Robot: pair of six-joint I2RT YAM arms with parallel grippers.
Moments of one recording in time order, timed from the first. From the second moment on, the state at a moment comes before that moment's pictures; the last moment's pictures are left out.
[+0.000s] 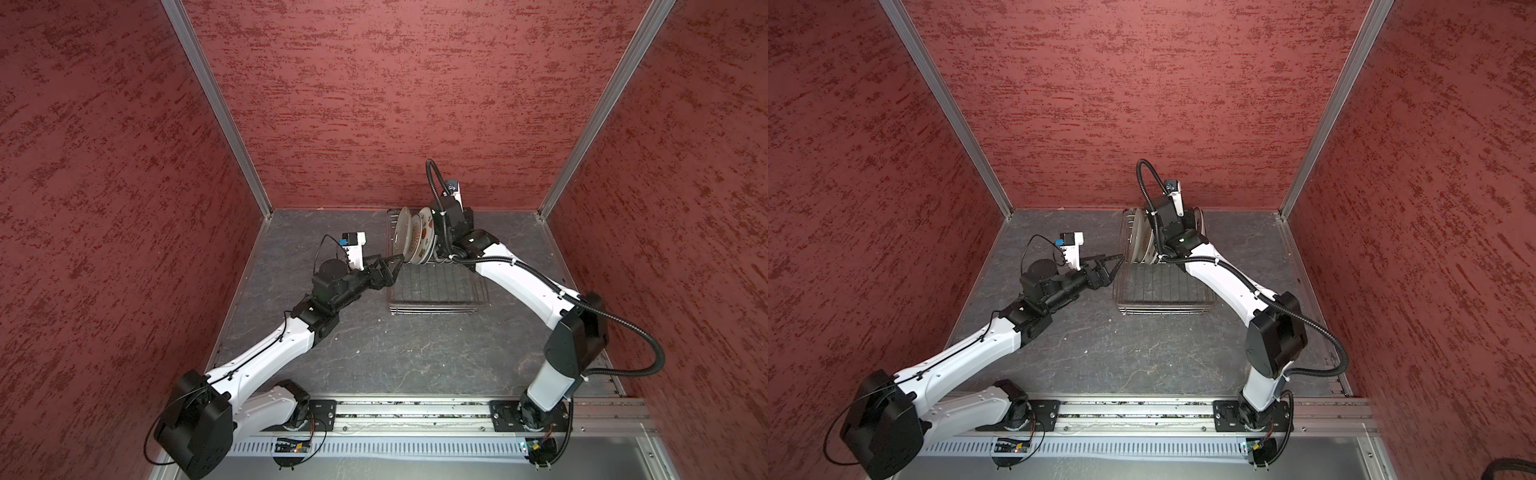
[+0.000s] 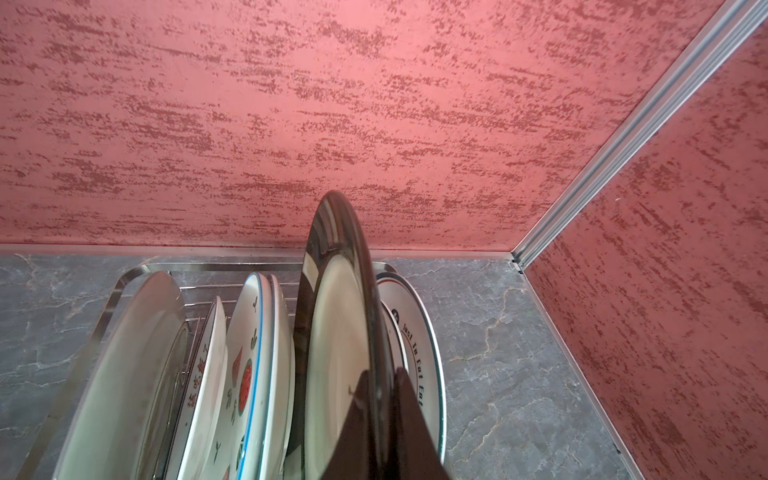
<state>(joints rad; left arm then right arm) -0.57 1.11 0.68 0.34 0.20 -0.68 0.62 1.72 1.58 -0.32 0.83 0.14</state>
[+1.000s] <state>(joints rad) -0.60 0.88 0.62 0.31 0.29 -0.65 0.56 1.15 1.23 -0.28 0.46 0.23</state>
